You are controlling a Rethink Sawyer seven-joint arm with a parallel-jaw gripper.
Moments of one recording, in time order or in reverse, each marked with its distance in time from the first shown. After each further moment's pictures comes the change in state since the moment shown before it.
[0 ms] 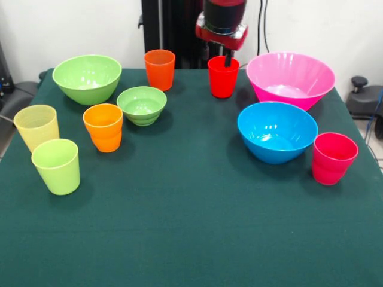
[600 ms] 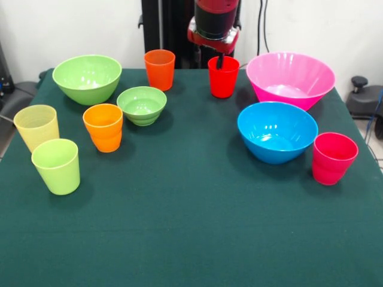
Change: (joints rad) arm -0.021 0.039 0.000 -0.017 -0.055 0.000 0.000
